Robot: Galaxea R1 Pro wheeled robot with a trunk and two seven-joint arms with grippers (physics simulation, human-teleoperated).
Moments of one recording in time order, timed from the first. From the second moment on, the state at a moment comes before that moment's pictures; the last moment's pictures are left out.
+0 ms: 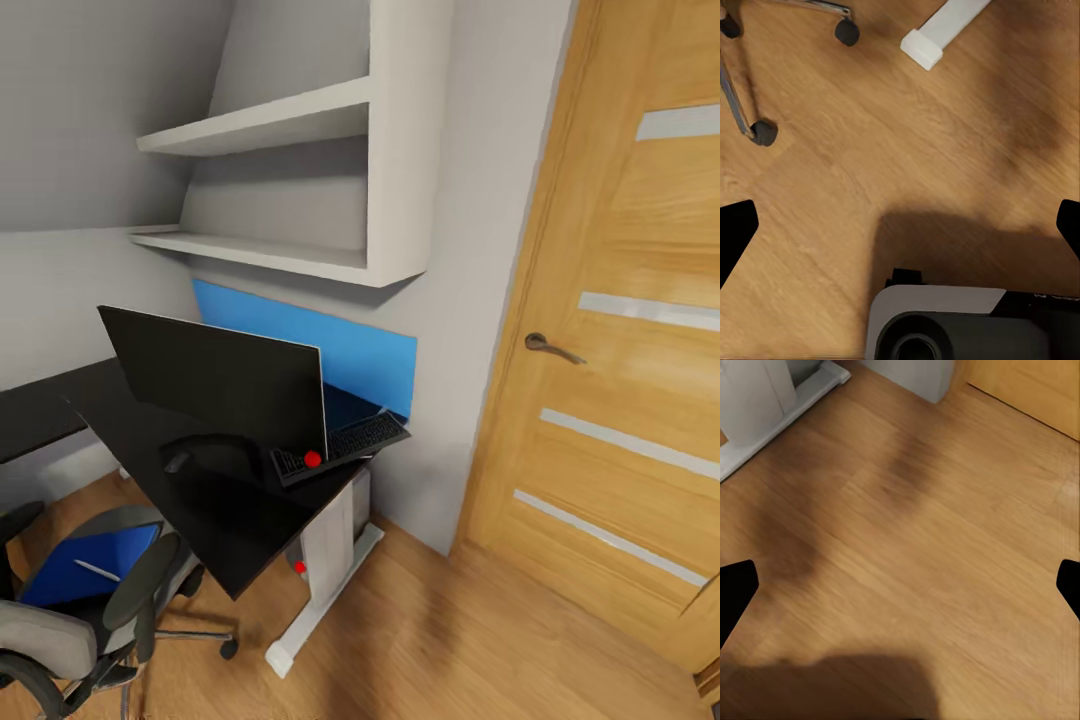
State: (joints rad) left arm 0.00 0.03 0.00 -0.26 0.10 -0.50 0.01; right arm -0.01 0.05 0.00 -0.29 0.07 -0.67 -0.12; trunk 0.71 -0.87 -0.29
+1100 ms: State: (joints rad) left arm 0.00 0.03 0.00 -0.26 0.10 -0.50 0.01; right arm 0.00 0.04 0.00 -0.29 0.07 -0.71 -0.12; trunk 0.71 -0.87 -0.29
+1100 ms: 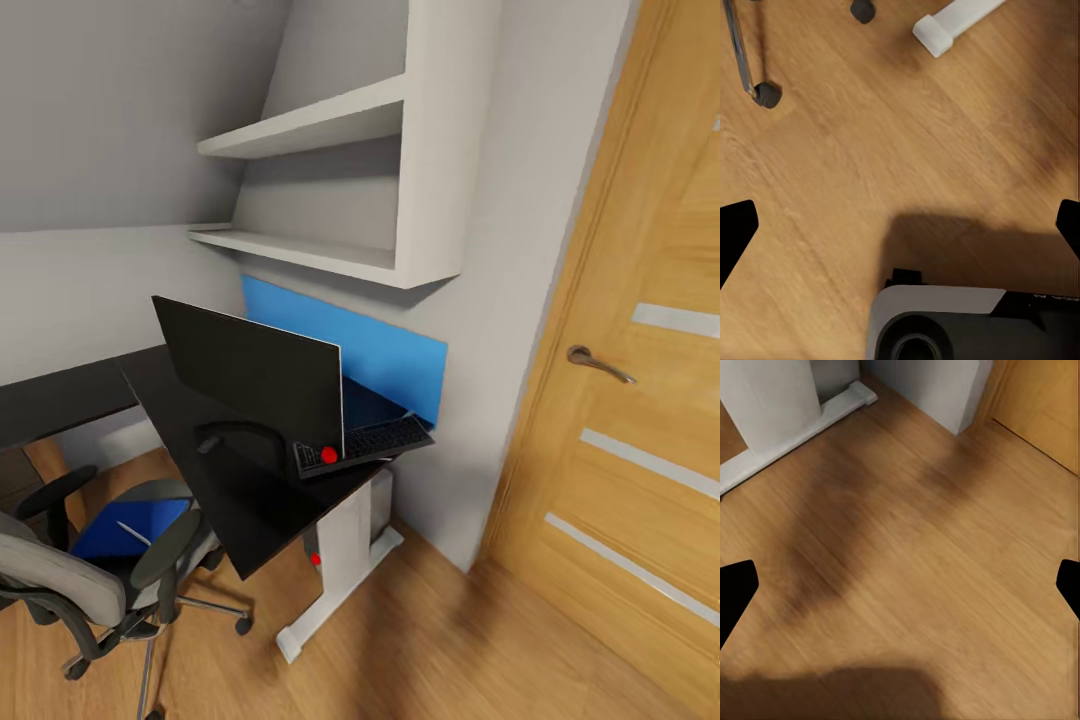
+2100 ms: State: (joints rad) left arm 0.00 0.03 0.00 -0.30 0.18 -0.50 0.01; right arm -0.01 0.04 0.00 -0.29 0.07 -0.71 -0.12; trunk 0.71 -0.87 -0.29
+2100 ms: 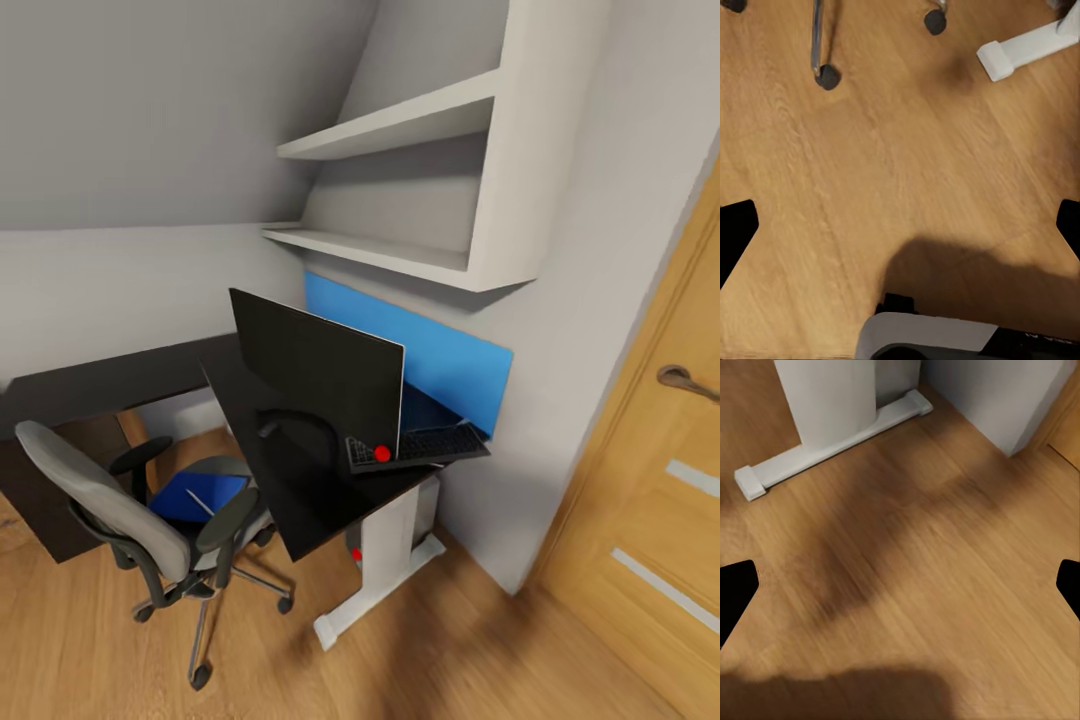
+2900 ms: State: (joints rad) left arm 0.00 0.03 0.00 -0.30 0.21 -0.50 0.01; right arm -0.01 0.04 0.00 -0.29 0.07 -0.71 -0.12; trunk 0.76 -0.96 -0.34
